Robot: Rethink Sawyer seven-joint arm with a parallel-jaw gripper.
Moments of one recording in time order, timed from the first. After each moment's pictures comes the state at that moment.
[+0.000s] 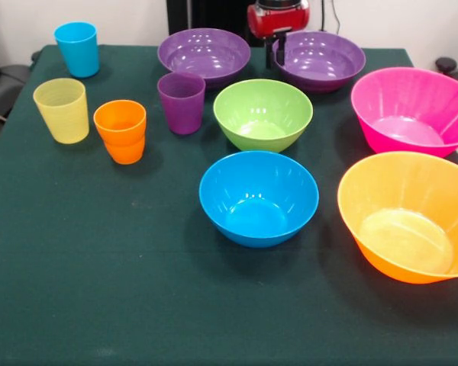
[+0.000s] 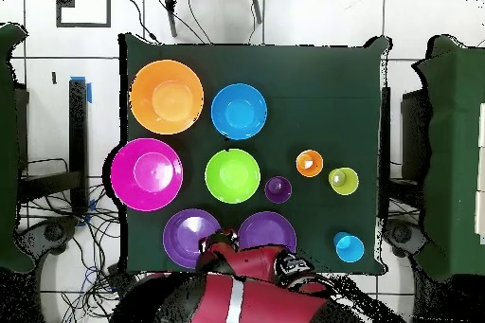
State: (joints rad) arm -0.25 -0.48 0.00 2.18 -0.44 -0.22 1.65
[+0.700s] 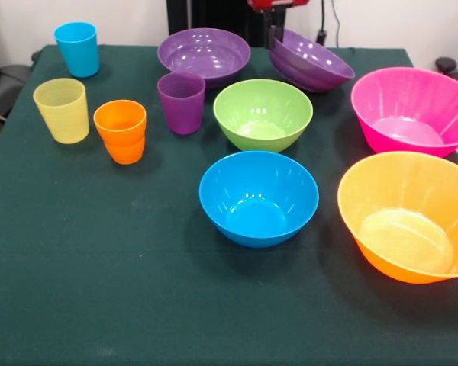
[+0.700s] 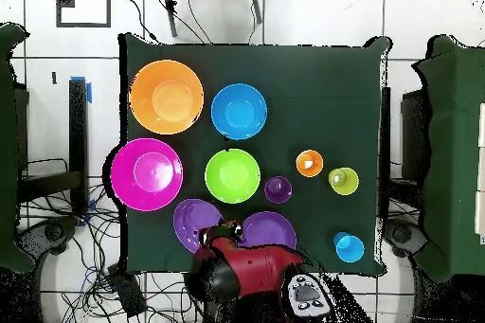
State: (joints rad) arm -0.28 -0.73 0.04 2.24 -0.40 -0.11 1.65
